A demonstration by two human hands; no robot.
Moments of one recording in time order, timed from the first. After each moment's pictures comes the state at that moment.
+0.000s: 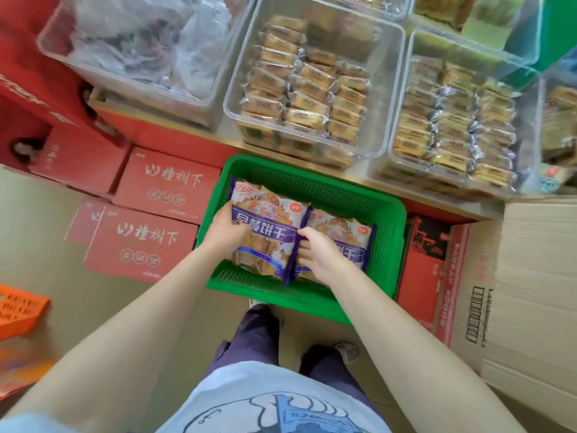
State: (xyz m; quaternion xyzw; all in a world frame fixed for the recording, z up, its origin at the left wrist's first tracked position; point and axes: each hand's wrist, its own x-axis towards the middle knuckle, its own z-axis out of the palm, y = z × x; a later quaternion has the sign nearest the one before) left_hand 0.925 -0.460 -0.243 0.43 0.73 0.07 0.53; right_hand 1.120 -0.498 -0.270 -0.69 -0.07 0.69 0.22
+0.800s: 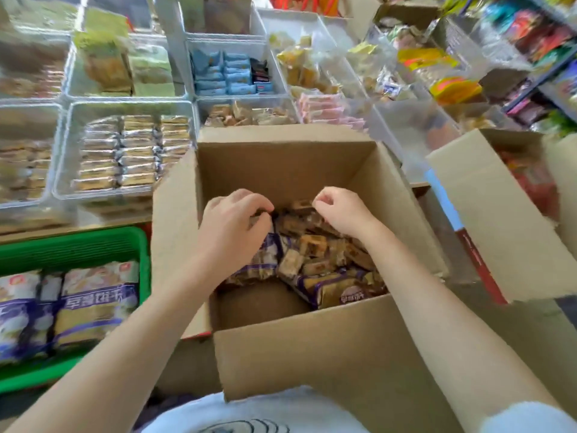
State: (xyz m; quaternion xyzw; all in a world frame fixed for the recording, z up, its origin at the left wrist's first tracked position) left_hand 1.427 -0.655 -0.039 0.86 0.35 0.24 0.28; right_hand 1.656 -0.720 -0.045 -0.83 -0.44 0.27 0.19
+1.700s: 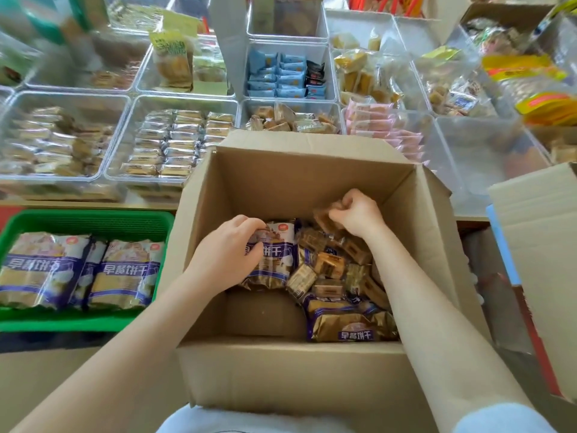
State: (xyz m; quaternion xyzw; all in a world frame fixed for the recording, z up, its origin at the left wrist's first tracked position) left_hand 1.446 -0.667 -0.065 0.85 0.47 0.09 0.23; right_hand 1.730 -0.667 -0.108 -0.83 -0.44 0.29 0.17
